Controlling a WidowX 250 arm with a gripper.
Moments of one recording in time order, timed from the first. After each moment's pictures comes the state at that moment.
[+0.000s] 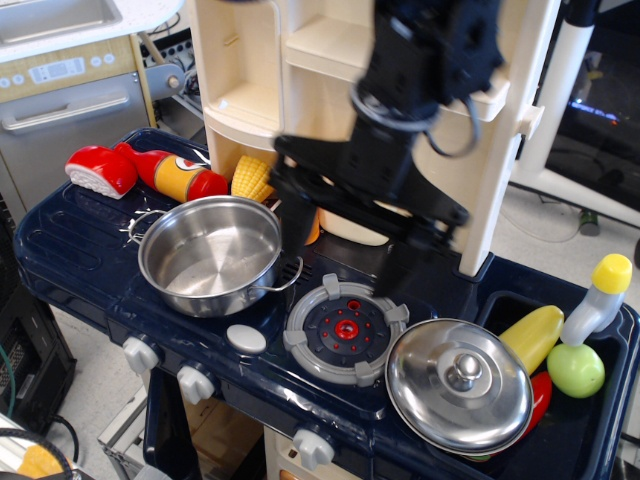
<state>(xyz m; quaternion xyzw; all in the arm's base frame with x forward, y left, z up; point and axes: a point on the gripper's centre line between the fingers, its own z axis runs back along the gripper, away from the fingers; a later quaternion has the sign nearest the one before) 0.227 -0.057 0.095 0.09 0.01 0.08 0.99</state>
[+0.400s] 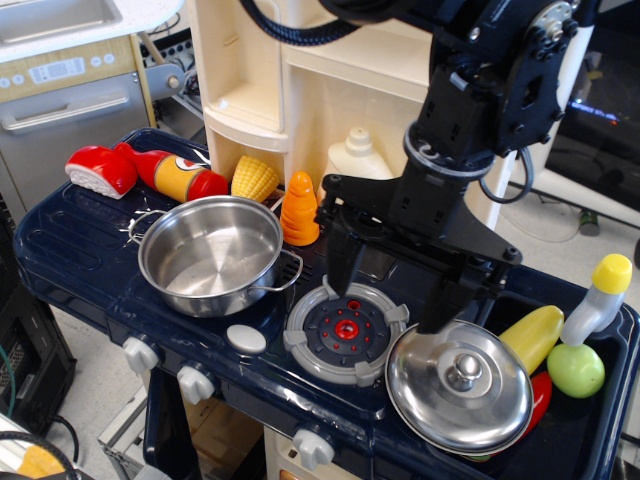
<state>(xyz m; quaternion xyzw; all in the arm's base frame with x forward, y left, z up) 0.229 -0.083 0.081 0.08 0.00 0.07 0.99</state>
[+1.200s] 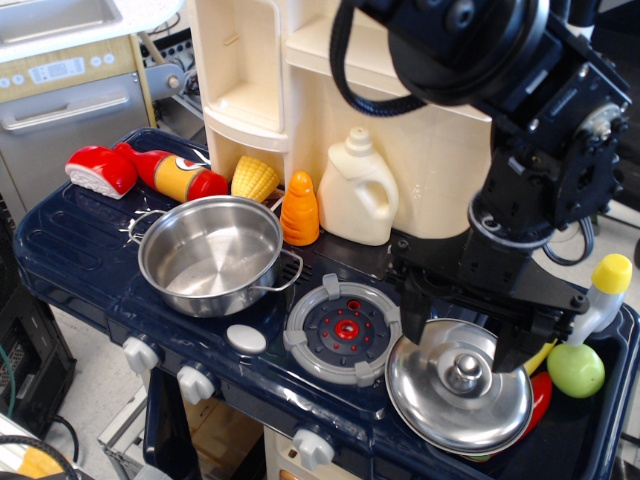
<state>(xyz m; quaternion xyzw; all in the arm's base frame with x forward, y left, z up) 0.249 -0.121 0.047 0.03 -0.04 0.09 0.99</state>
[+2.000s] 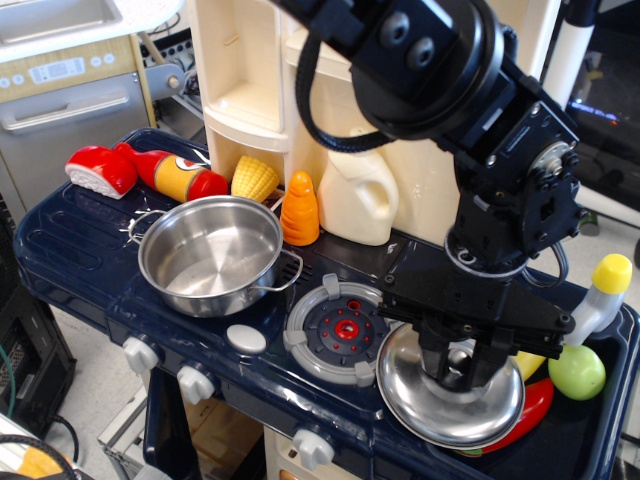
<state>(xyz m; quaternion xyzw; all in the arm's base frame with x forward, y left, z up) 0.244 -0.123 0.031 -0.01 -0.05 0.11 0.99</state>
